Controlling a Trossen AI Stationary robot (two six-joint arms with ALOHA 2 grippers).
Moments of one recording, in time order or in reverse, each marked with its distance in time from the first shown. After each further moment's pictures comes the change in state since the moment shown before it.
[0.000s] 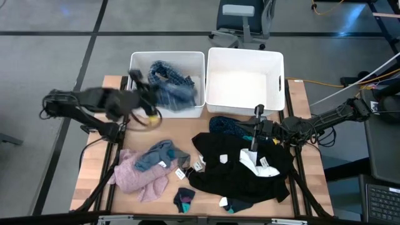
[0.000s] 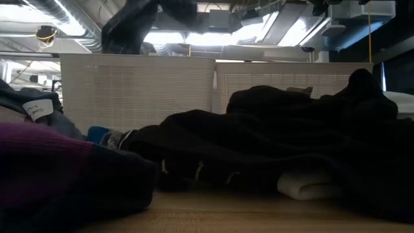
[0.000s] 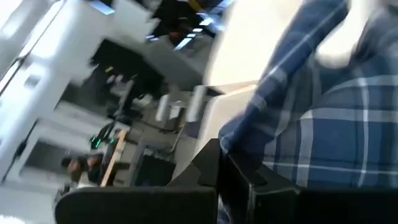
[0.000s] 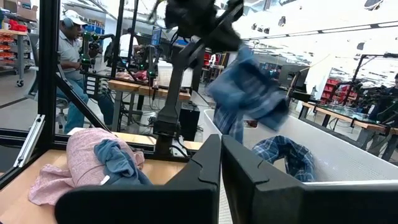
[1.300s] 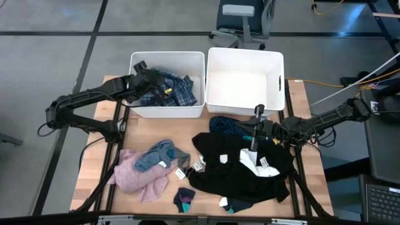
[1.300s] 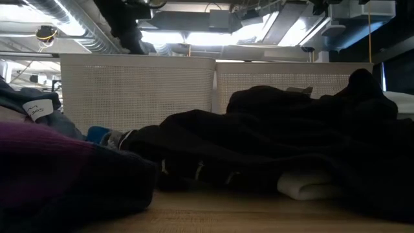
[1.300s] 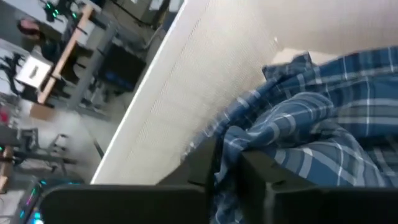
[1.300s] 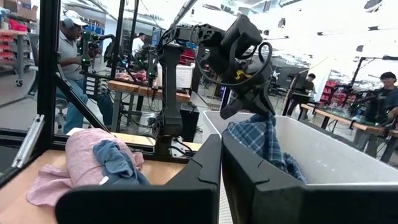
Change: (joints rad) left arm 0.532 0.055 -0.269 0.064 0.303 -0.244; right arm 0.000 0.004 0.000 0.006 0.000 -0.002
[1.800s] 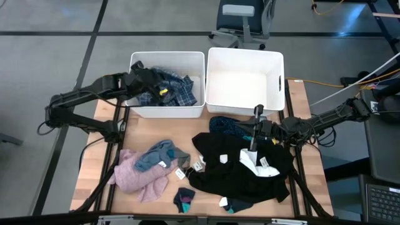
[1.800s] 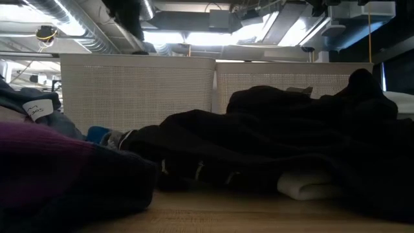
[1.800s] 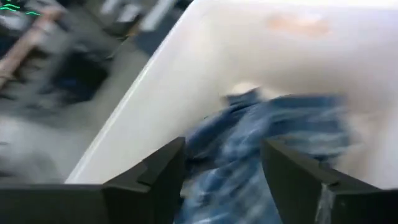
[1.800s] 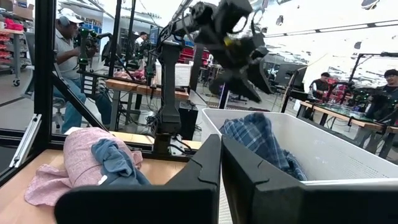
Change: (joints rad) left arm -0.103 -0.017 0.181 -0.181 0.125 -0.185; right arm 0.000 0.012 0.000 0.007 0.009 0.003
